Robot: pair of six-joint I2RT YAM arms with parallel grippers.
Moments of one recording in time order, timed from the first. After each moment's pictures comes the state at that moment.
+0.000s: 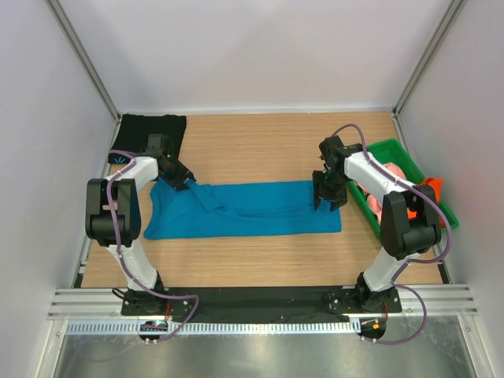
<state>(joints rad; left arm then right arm) -0.02 1.83 1.18 -0.45 0.18 -0.87 0.26 1.69 1.23 -0.96 -0.04 0.32</state>
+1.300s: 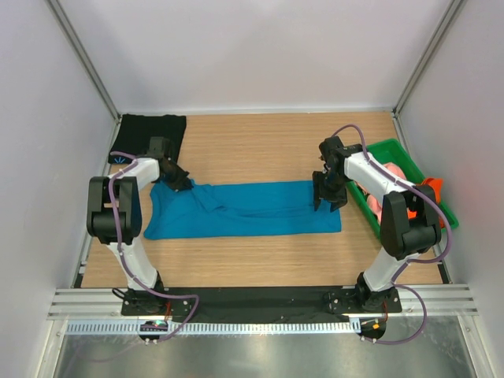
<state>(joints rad) -0.02 1.85 1.17 -0.44 0.16 -0.86 0.26 1.69 1.23 -0.96 -0.04 0.32</state>
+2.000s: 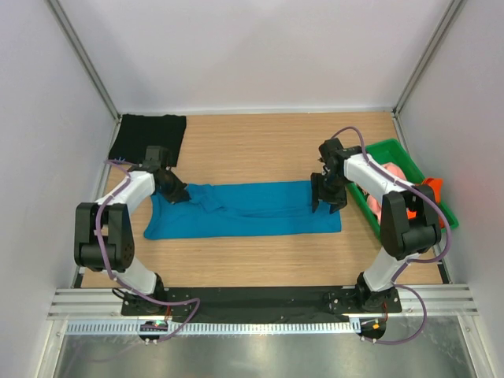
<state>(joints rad) -0.05 1.60 1.01 -0.54 0.13 -0.83 0.26 1.69 1.21 -0.94 -0.07 0.32</state>
